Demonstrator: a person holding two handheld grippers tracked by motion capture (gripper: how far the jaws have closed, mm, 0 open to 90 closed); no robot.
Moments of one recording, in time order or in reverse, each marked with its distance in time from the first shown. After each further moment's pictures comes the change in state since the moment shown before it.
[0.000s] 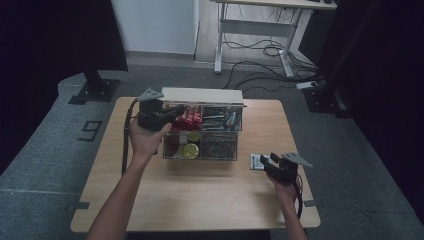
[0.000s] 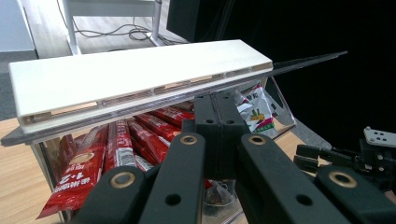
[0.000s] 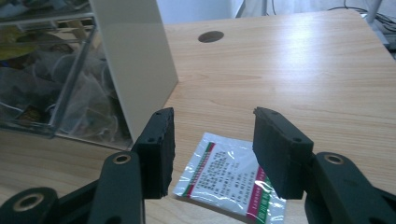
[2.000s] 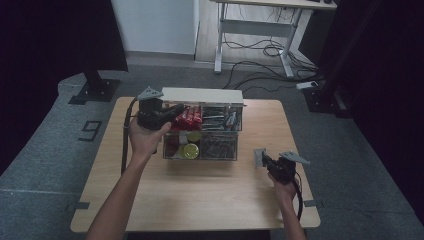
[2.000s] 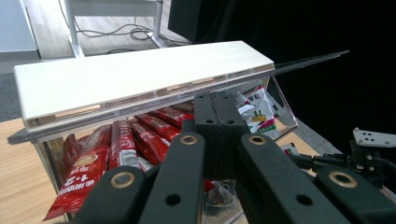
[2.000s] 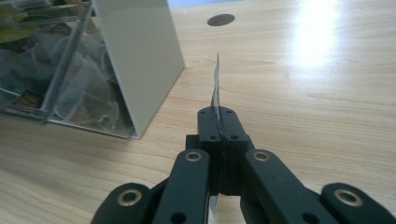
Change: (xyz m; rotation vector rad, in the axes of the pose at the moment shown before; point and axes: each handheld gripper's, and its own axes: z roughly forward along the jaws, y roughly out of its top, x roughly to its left) left arm 0.001 0.003 -0.001 0.005 0.006 0.002; right arm -0.008 -0.005 0.012 0.057 0.046 -0.001
